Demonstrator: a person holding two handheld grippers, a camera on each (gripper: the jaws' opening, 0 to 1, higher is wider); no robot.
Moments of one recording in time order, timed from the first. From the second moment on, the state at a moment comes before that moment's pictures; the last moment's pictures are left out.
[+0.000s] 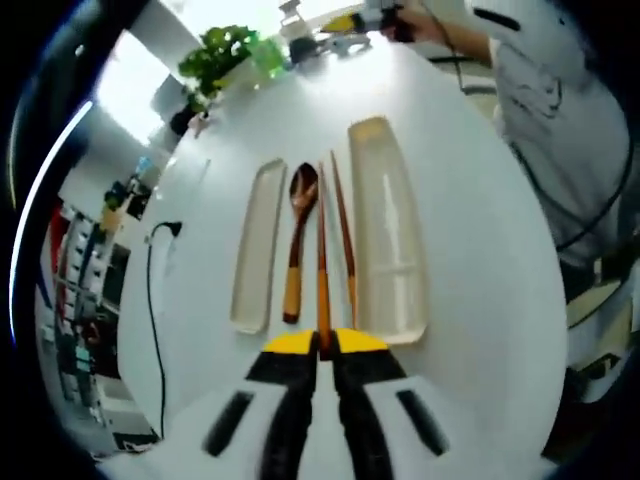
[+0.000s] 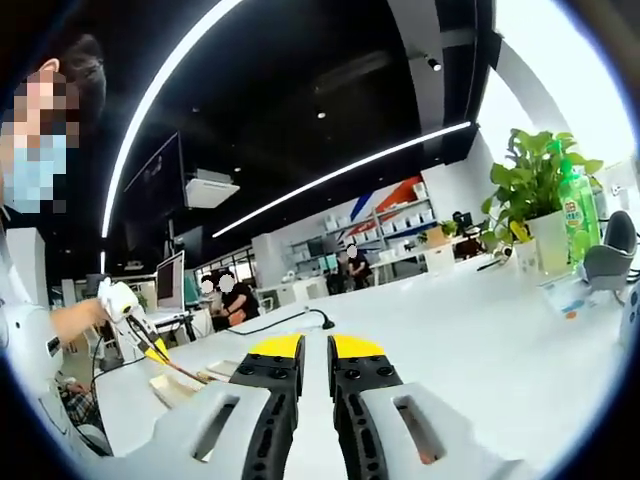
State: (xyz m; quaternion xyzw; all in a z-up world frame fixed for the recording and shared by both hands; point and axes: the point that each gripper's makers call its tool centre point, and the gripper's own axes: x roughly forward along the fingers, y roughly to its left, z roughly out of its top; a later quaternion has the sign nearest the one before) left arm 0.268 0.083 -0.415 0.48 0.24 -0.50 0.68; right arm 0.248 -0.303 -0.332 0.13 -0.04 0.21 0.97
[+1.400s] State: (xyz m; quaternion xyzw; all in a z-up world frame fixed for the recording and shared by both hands) left arm 0.241 0.116 -0.415 0.31 0.21 -0.44 0.82; right arm 0.274 -0.117 -0.312 -0.08 0.04 0.48 0.87
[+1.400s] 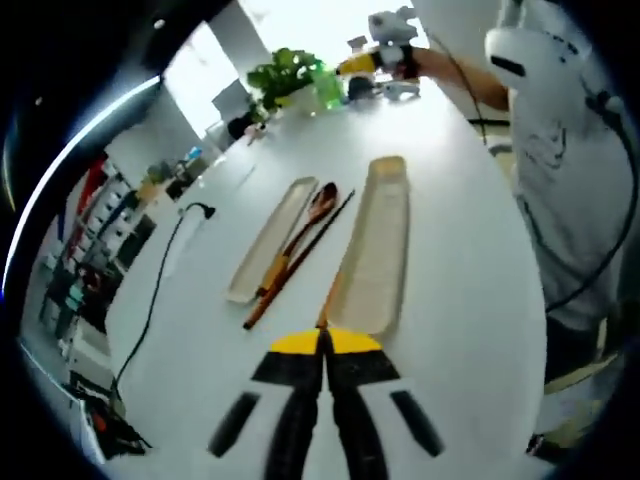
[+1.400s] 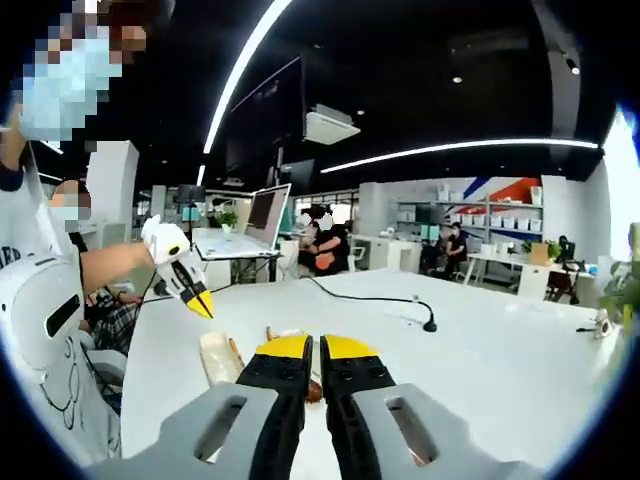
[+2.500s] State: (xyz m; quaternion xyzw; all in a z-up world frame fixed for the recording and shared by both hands) left arm 0.175 0.127 -0.383 0.02 0.08 -0.31 0.95; right arm 0.311 0.045 -0.386 -0.24 0.24 0.62 0.71
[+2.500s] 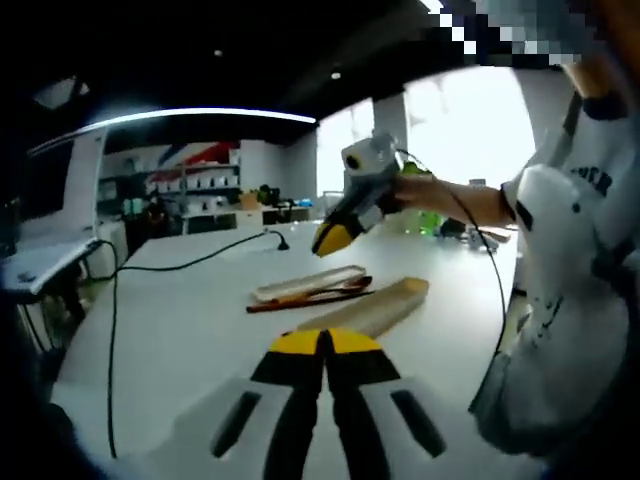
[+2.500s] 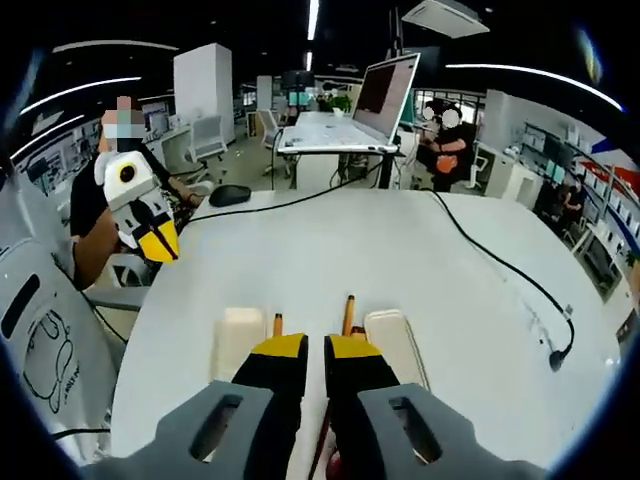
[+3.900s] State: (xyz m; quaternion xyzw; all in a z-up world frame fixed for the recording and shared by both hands) left arm 0.157 0.155 -0.394 0.02 0.07 -0.26 0.96; right arm 0.353 0.106 -0.467 -0.35 0.32 0.59 0.66
